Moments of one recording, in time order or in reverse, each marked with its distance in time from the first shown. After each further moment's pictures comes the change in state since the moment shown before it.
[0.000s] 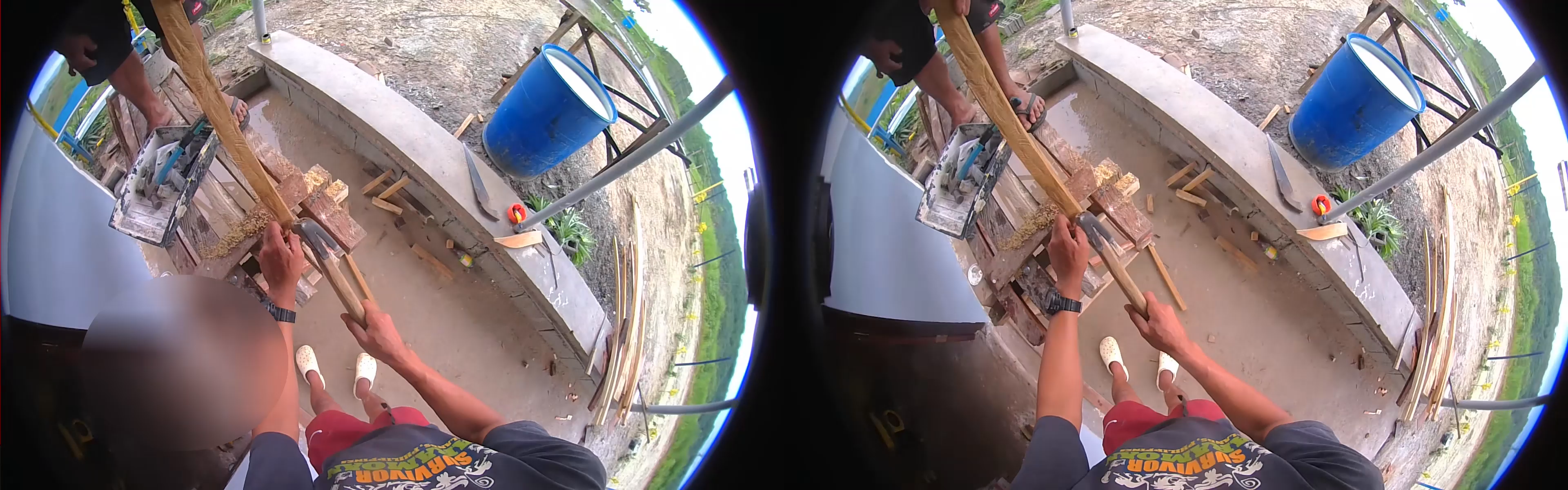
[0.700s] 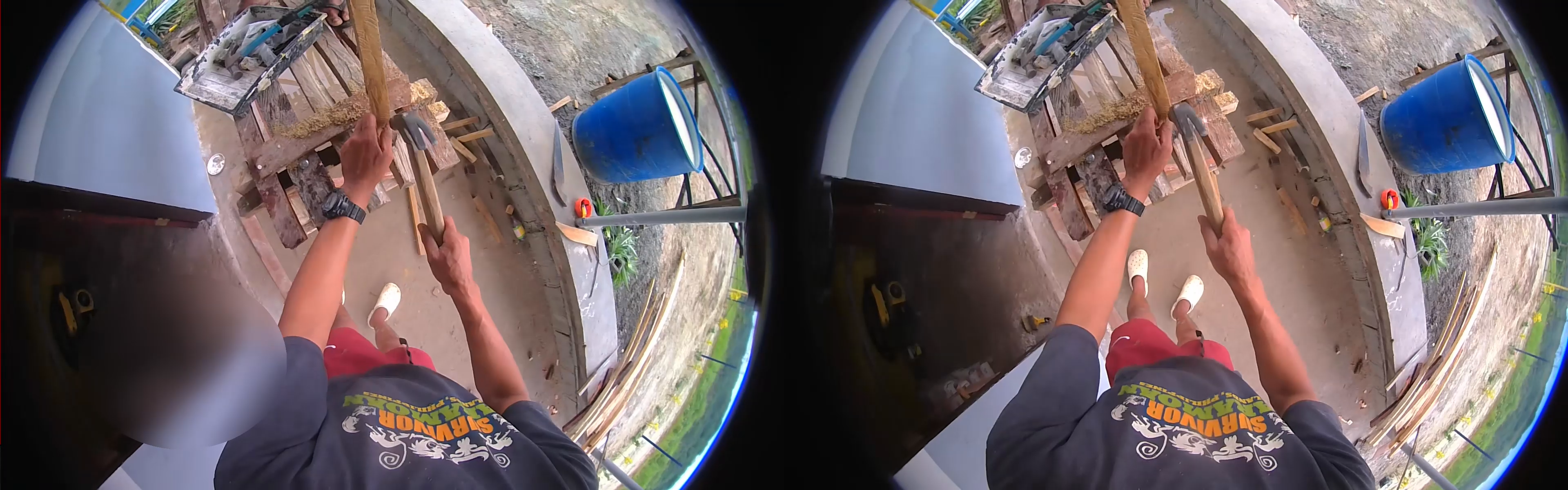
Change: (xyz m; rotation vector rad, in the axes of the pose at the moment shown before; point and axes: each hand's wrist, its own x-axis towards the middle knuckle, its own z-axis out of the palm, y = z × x) left_hand -0.001 0.006 -0.010 -0.022 0.021 -0.076; right_hand 0.013 -0.018 -0.016 -0.098 -0.008 0.007
